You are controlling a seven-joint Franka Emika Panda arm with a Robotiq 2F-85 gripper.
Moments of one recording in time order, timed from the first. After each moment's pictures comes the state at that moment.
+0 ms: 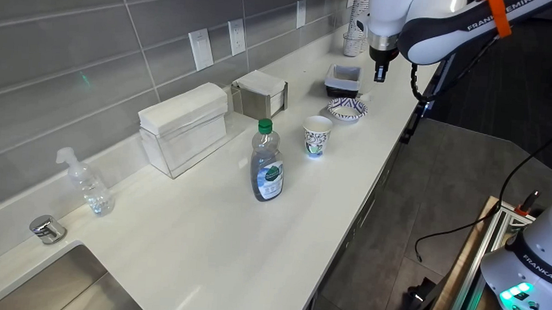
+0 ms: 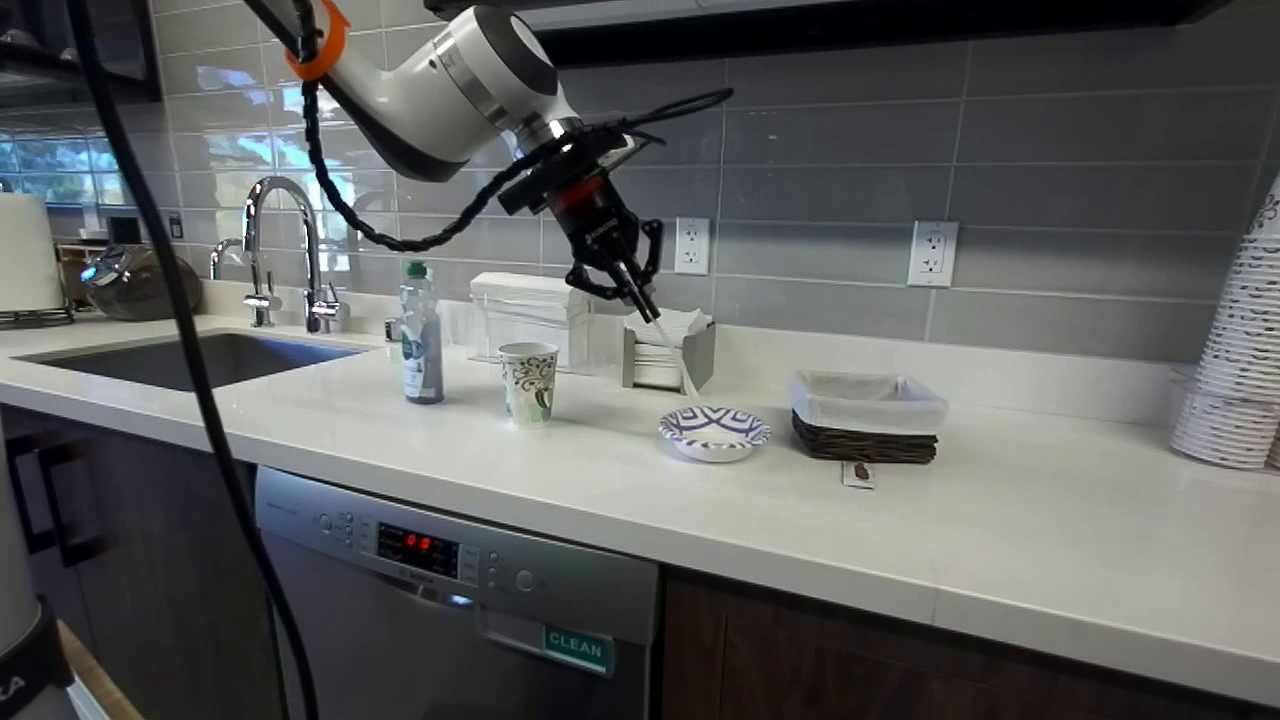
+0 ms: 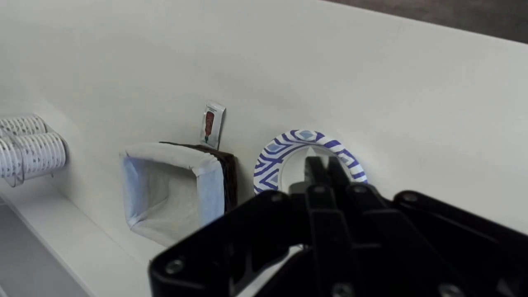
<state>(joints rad) -0.06 -0.20 -0.05 -2.35 -0.77 2.27 -0.10</state>
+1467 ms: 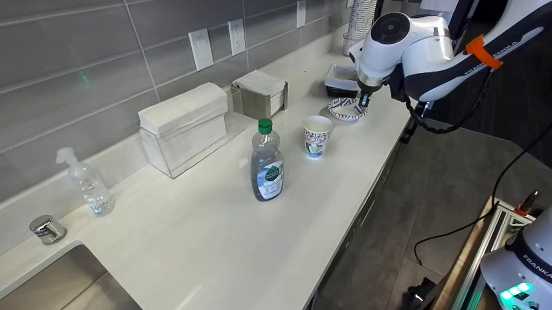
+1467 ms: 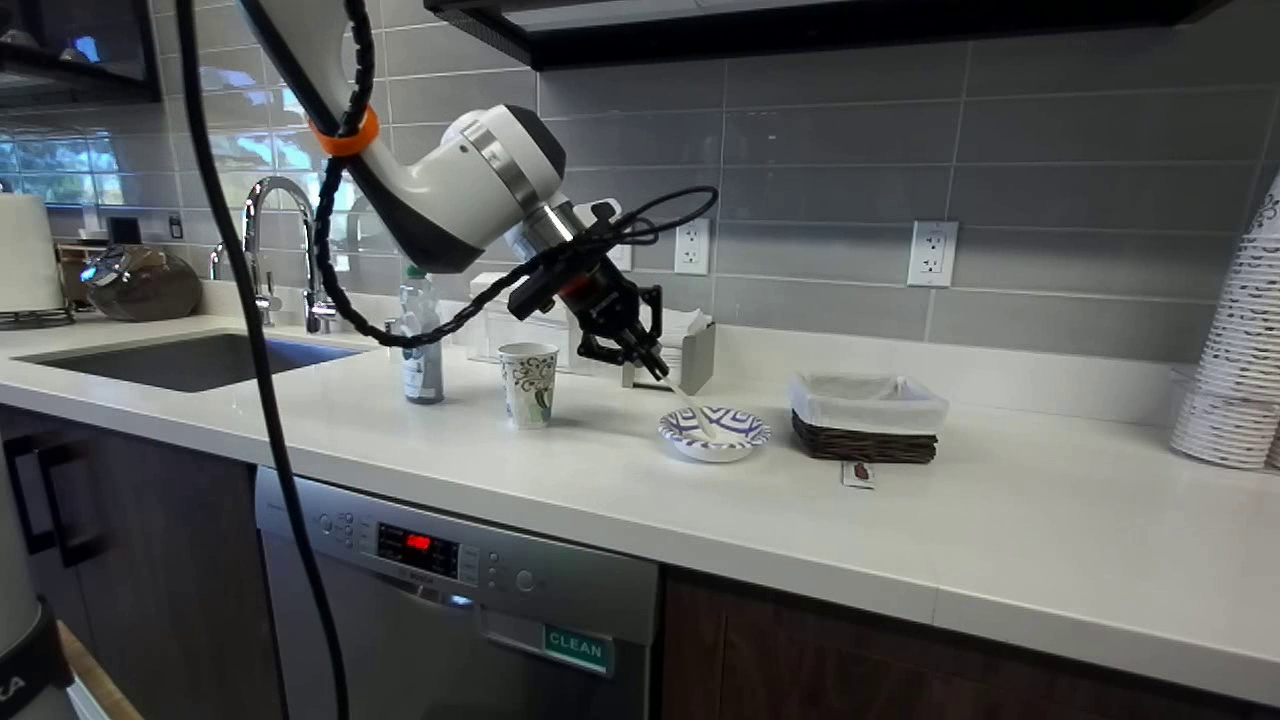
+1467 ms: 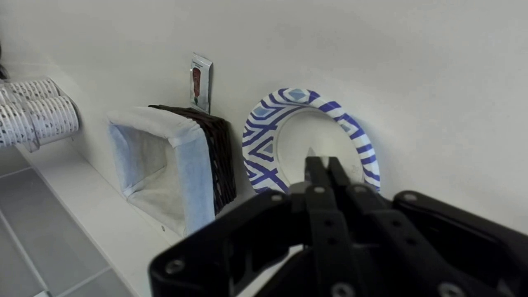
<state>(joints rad) -0.10 -0.05 -0.06 -2.42 -1.17 2.57 0.35</state>
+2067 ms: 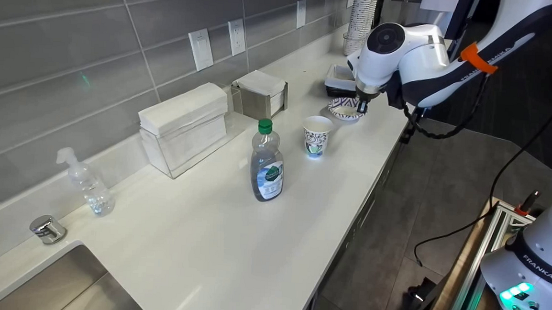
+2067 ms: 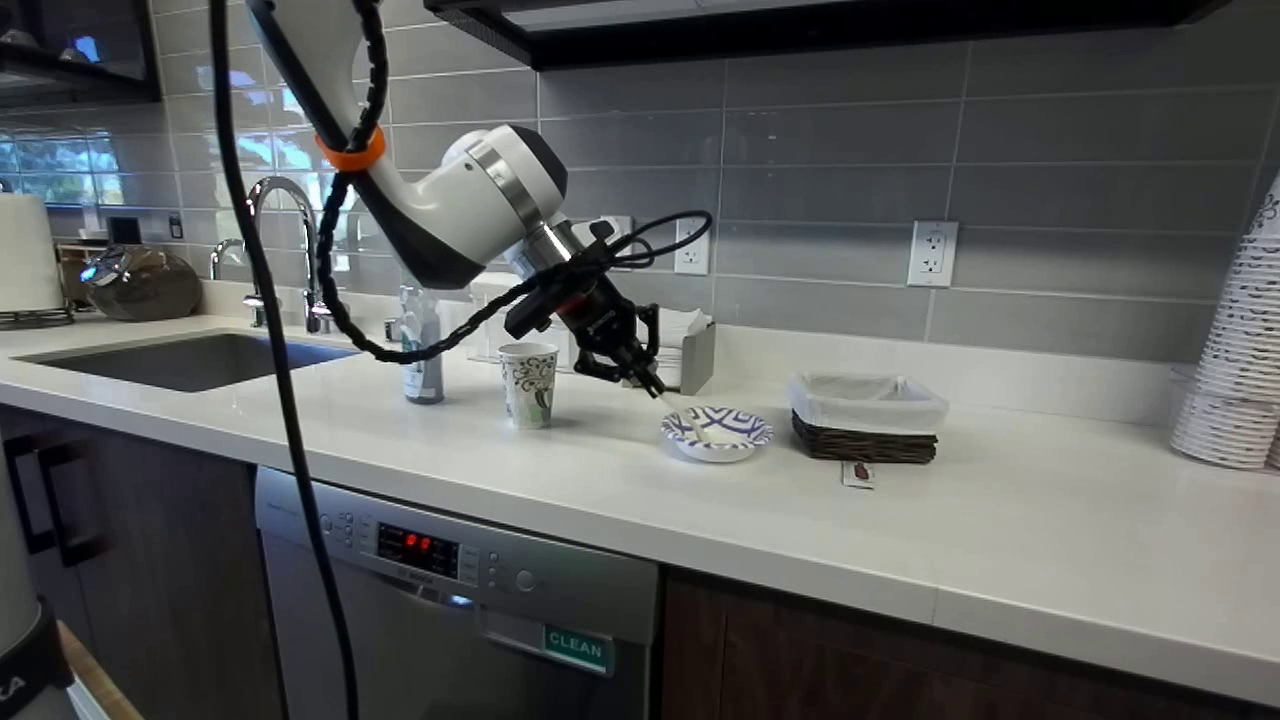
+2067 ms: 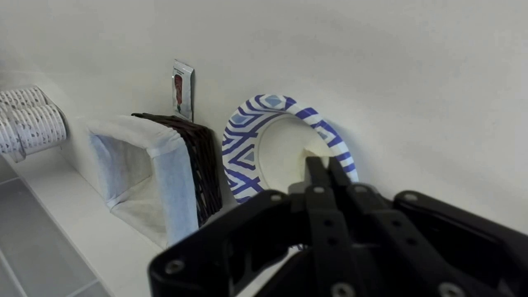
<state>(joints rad) -0.09 -0.01 -0.06 -2.42 -1.20 2.57 0.41</state>
